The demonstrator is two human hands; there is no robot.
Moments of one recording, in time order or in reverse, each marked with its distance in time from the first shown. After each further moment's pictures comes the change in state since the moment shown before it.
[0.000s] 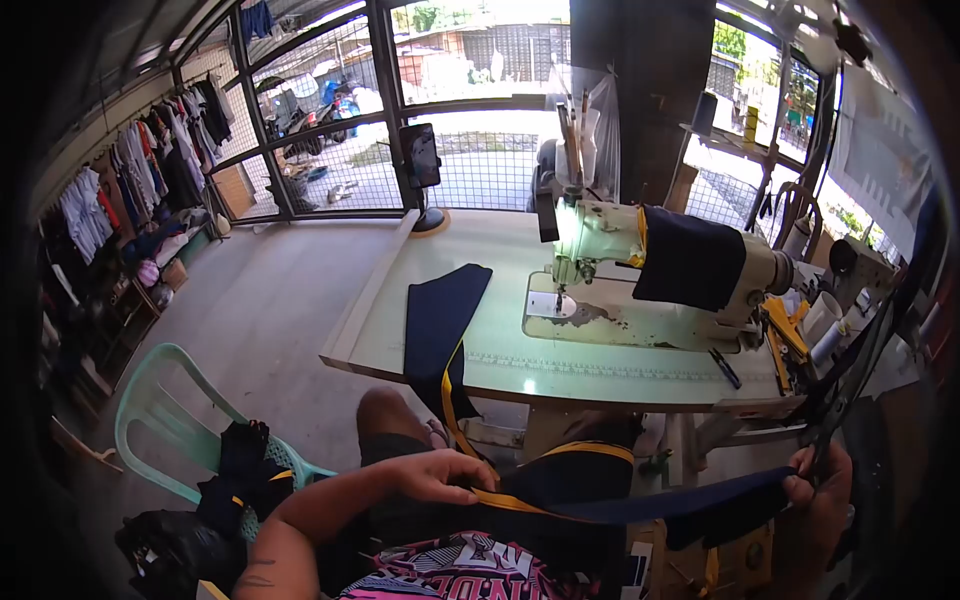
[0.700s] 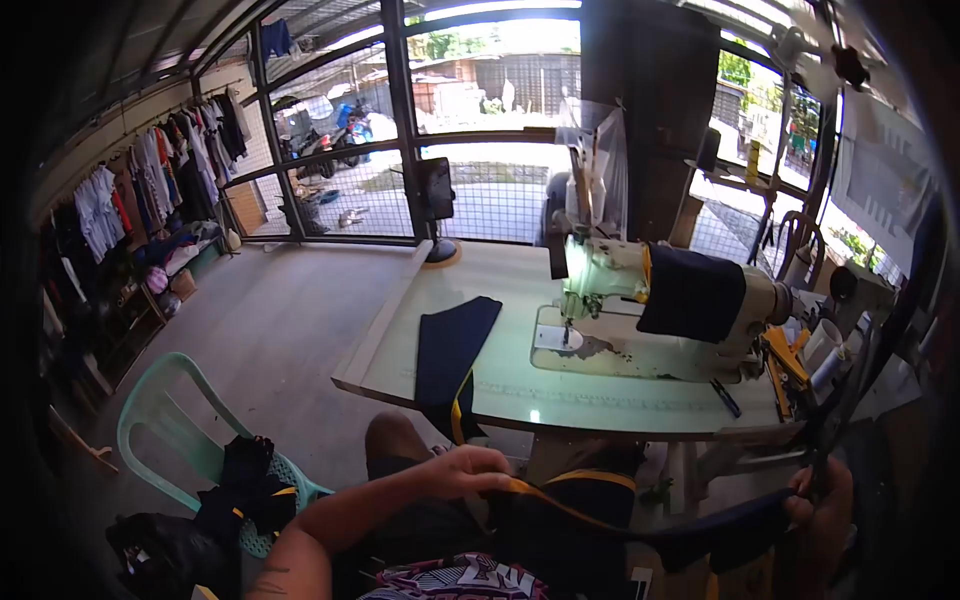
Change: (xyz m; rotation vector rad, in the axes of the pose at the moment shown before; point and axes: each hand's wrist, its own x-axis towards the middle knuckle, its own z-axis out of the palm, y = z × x) left_hand 0.029 0.007 -0.014 -0.024 0.172 -0.076; right_hand 0.004 -0.015 0.003 -0.084 0.008 -0.044
